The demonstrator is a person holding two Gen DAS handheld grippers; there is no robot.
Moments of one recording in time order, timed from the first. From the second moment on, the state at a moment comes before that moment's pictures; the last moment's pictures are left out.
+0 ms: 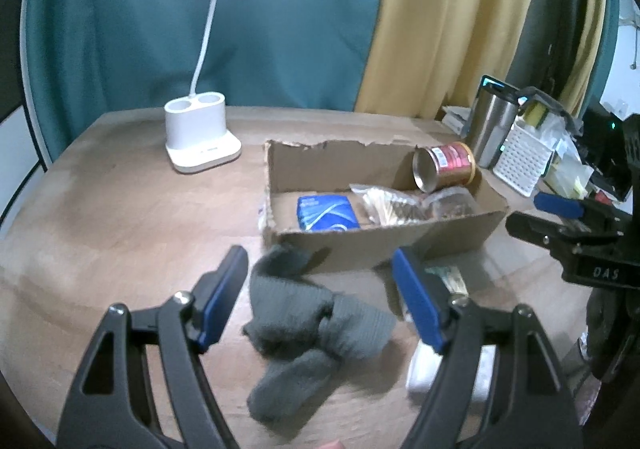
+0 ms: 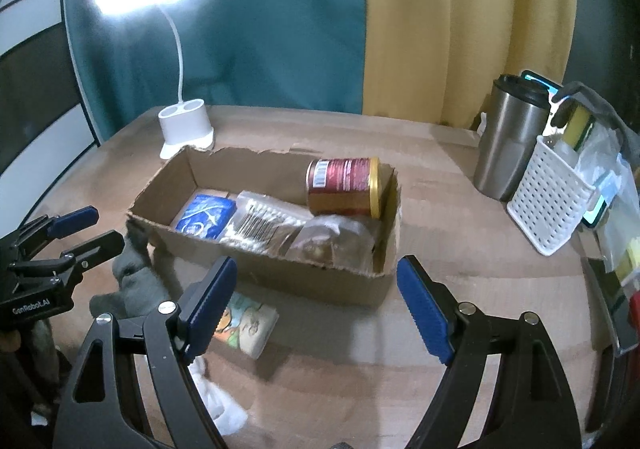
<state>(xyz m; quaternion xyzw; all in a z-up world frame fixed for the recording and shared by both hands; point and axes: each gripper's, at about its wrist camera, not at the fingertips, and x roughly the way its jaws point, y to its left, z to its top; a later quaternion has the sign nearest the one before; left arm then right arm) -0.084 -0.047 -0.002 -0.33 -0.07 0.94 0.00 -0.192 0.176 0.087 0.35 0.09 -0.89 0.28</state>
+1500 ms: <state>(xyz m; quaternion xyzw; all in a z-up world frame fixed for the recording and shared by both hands) -0.036 -0.044 -0.026 -0.35 -0.07 0.93 0.01 -0.120 0.159 0.031 0.41 0.10 -0.85 0.31</state>
